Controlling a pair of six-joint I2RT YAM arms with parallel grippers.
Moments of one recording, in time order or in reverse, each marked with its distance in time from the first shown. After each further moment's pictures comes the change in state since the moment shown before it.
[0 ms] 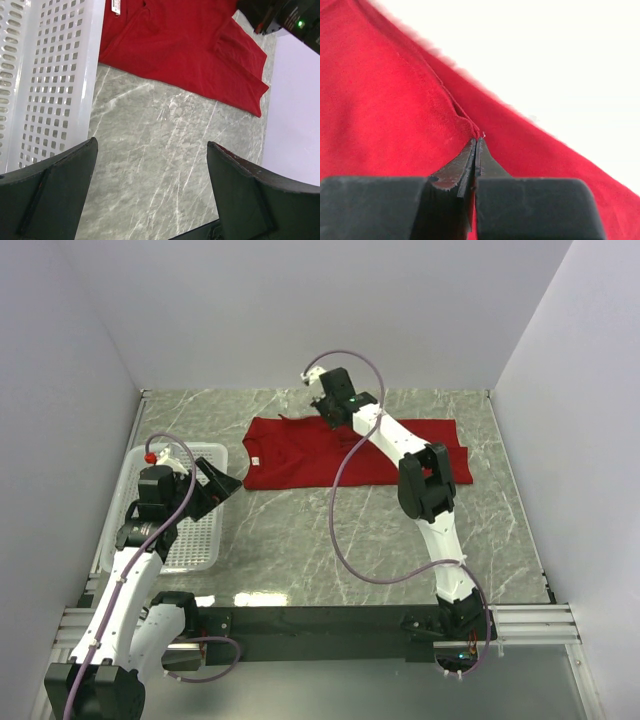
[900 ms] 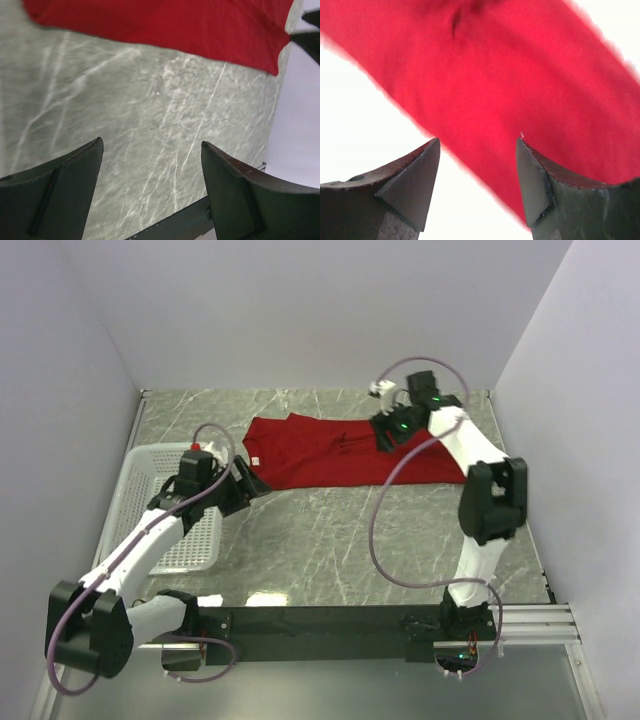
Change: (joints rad) left arm -0.172 0.288 0.047 0.081 0.026 -0.031; right arm -0.296 -0.387 -0.440 -0.146 -0.475 -0.148
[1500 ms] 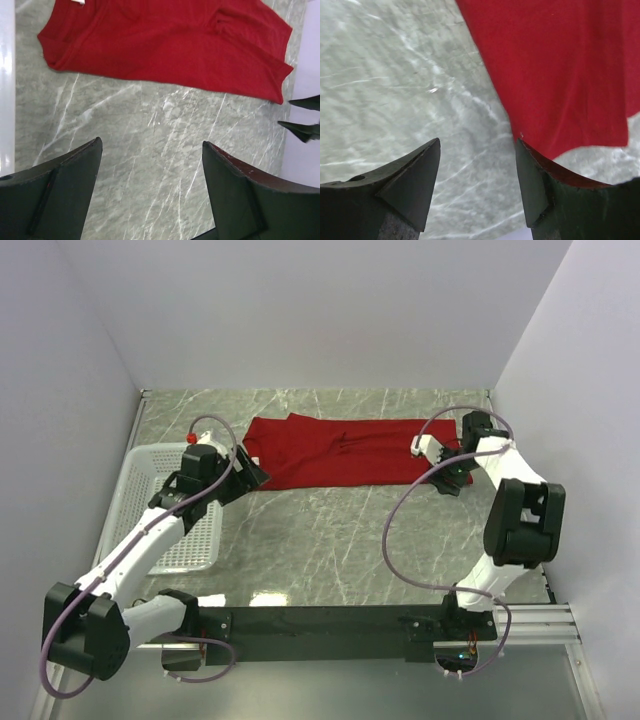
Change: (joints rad) left arm -0.089 0.031 0.072 0.039 -0.187 0.011; right arm -0.353 -0.294 -0.467 -0.148 0.034 -0.841
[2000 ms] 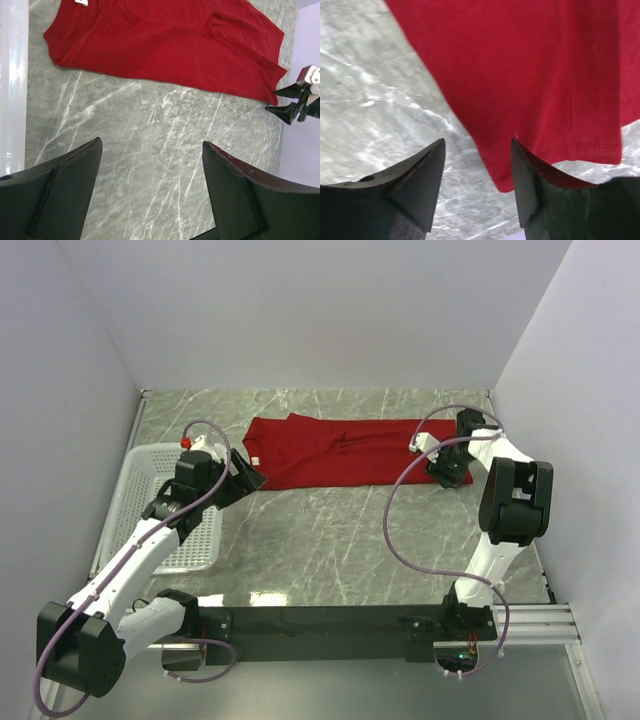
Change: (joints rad) left arm 0.000 -0.098 -0.040 -0.011 -0.021 -0.008; right arm 0.003 0.203 0.092 0.084 0.104 -0.005
